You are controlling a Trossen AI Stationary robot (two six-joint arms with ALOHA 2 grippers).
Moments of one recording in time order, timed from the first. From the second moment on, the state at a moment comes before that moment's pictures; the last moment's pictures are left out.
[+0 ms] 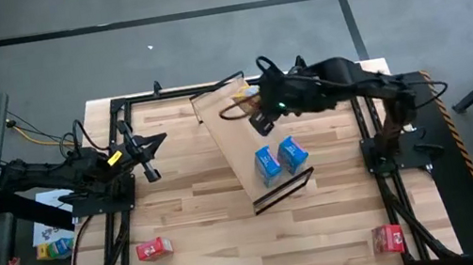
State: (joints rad) left arm -0.15 0.35 0.30 0.28 -0.53 0.43; right arm 0.02 1.83 2.35 -1.48 0.48 0.66
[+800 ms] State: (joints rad) left arm -0.15 0.35 0.30 0.25 -0.50 0.32; right arm -0.03 1.87 2.22 -1.56 0.28 0.81
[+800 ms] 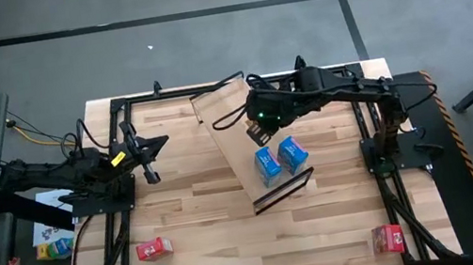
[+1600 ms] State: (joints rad) left arm -0.15 0.35 0.30 0.25 -0.48 0.32; right arm -0.03 1.93 2.22 -1.55 0.23 0.80
